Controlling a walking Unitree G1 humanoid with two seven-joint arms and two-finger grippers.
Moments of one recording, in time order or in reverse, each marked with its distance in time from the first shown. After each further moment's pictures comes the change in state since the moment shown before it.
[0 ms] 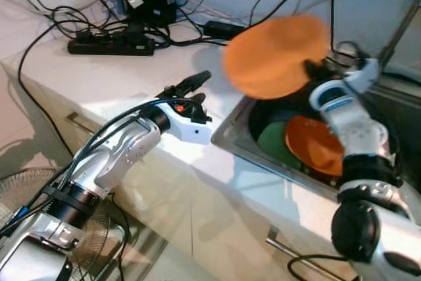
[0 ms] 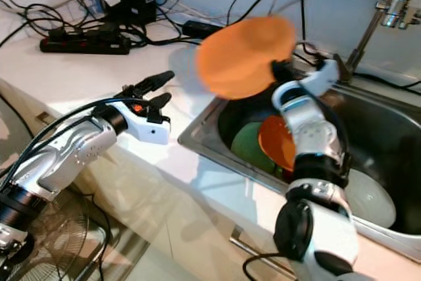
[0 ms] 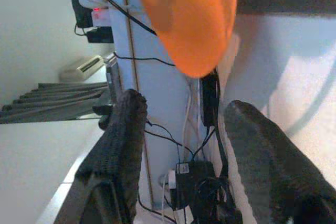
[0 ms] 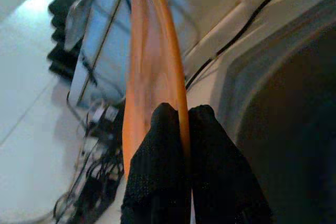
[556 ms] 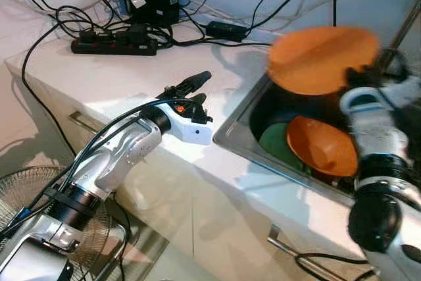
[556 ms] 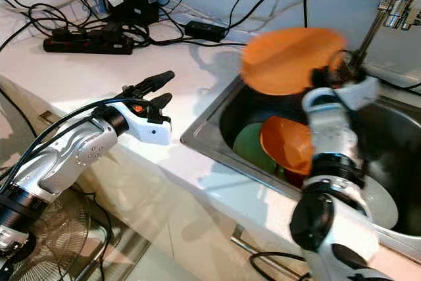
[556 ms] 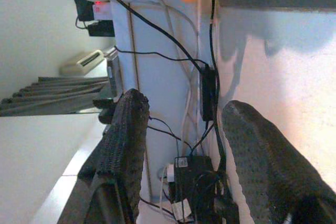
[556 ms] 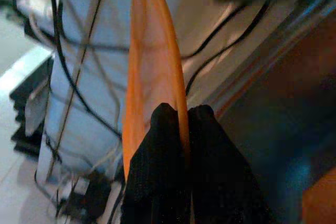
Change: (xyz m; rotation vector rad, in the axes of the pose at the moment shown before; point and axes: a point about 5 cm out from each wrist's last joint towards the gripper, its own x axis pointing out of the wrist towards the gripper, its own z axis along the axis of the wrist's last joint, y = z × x) left arm -0.001 -0.001 0.000 -0.016 0.009 0.003; right arm -0.010 -0.038 0.046 0.084 -0.253 -0.162
